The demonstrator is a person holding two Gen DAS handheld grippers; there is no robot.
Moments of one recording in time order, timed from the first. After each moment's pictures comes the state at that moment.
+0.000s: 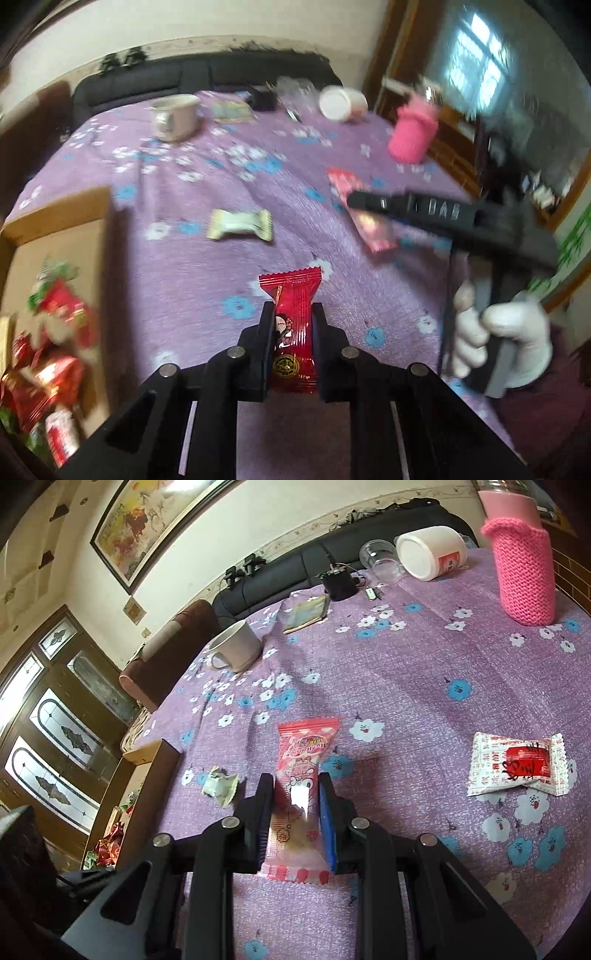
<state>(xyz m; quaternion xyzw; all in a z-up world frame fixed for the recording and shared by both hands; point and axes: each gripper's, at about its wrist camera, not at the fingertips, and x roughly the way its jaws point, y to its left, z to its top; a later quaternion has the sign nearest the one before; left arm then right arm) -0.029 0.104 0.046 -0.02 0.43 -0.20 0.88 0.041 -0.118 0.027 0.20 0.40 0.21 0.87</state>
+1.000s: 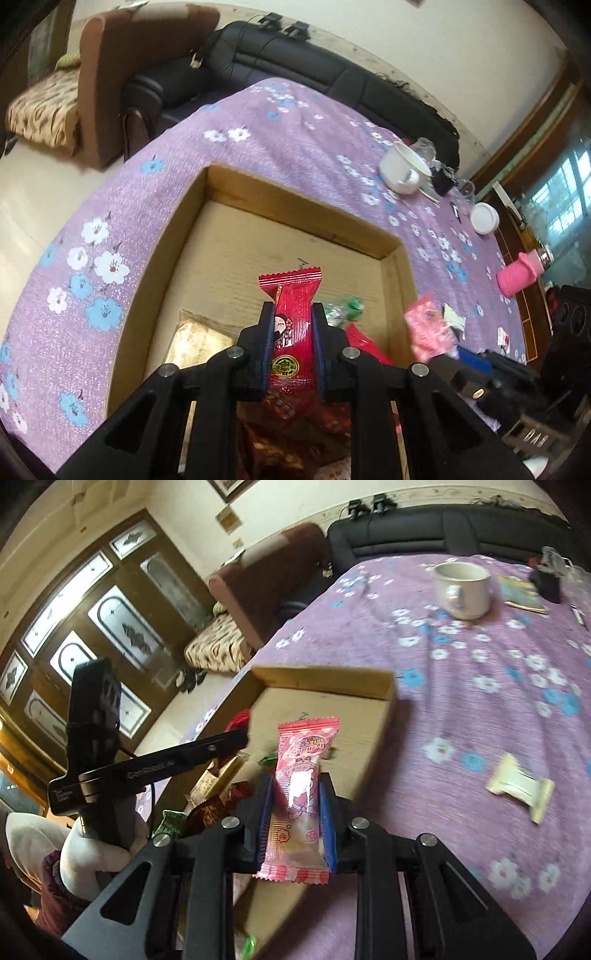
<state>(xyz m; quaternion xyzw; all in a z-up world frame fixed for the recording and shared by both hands) 0.033 0.335 0.032 -0.21 0.45 -0.03 0.87 0.036 0.135 0.059 0.08 0.46 0.38 0.80</state>
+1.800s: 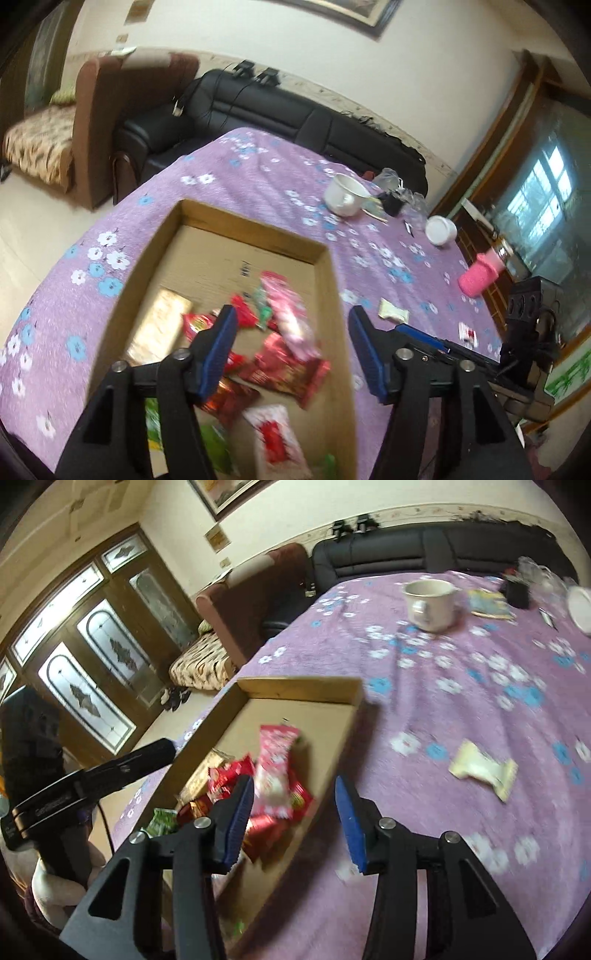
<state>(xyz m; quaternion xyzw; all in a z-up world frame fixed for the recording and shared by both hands) -0.047 0.284 0.089 -0.18 0.35 -0.05 0.92 -0.003 0.074 0.069 0.10 0.42 0.33 0.84</state>
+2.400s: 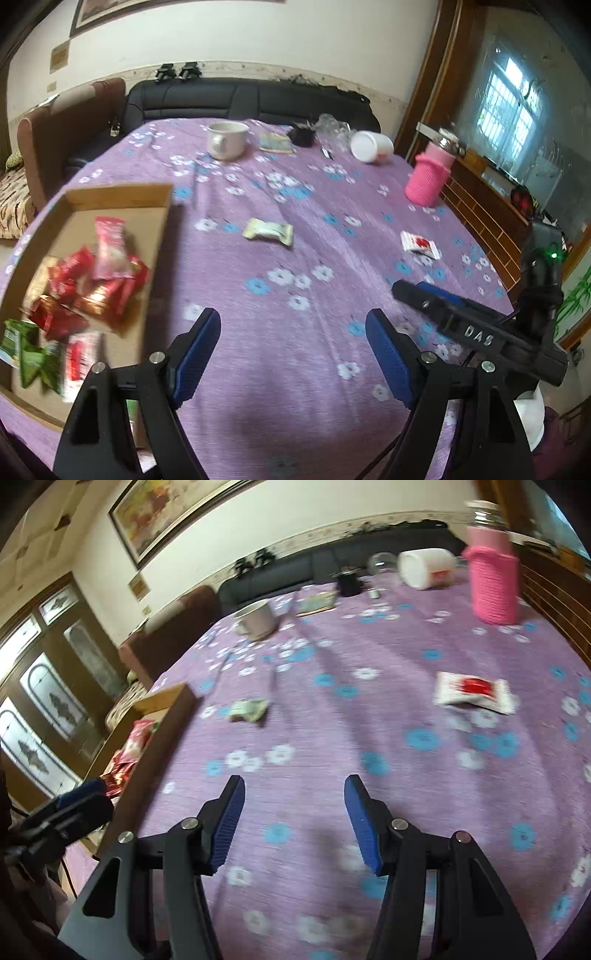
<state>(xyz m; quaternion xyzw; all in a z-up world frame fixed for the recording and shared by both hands) -0.077 0.097 0.066 -0.06 0.39 -0.12 0.91 -0.055 -0.121 0.038 0.14 0.39 0.17 0.89</state>
